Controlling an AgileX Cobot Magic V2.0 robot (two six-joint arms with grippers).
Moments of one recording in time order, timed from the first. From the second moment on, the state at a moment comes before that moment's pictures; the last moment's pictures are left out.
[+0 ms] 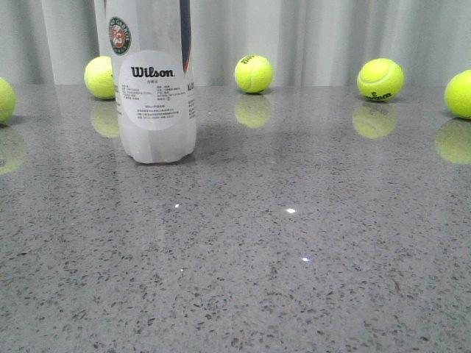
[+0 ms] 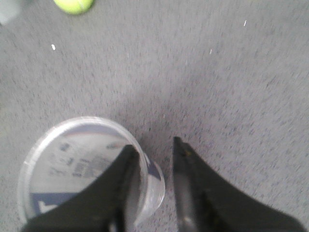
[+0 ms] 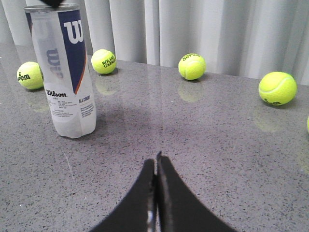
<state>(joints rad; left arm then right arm) -0.70 1.63 -1.94 0.08 1.20 0.03 0.39 0.26 -0.32 0.34 0.25 -0.25</state>
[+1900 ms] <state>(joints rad) -0.12 0.21 -0.17 0.02 0.26 -0.02 0.39 0.26 -0.32 0.34 0.25 -0.25</state>
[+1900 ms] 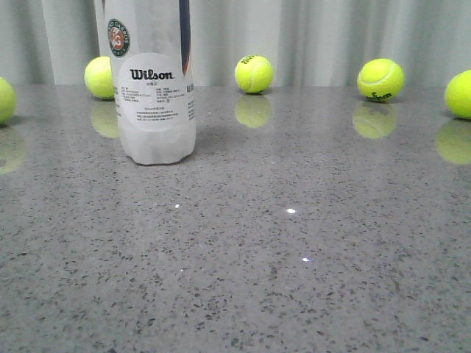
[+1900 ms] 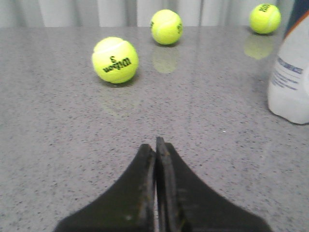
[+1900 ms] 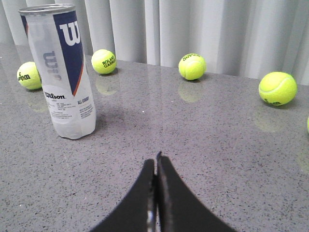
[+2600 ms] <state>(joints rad) 0.00 0.00 0.00 0.02 0.16 -0.02 0.39 0.26 -0.32 0.34 0.25 -0.25</state>
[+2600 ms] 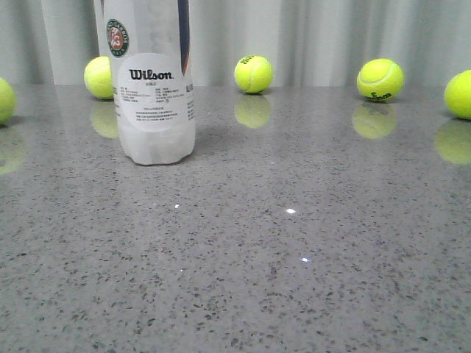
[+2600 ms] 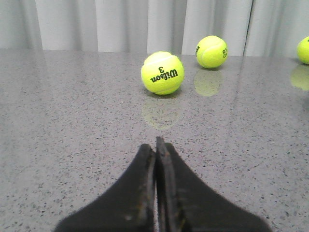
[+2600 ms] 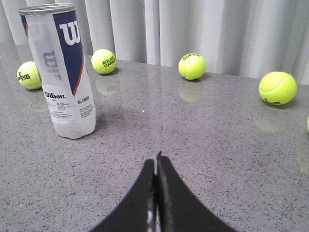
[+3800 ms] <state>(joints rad) 0.00 0.00 0.00 0.02 0.16 -0.02 0.18 0.25 -0.15 0.08 0.04 -0.07</state>
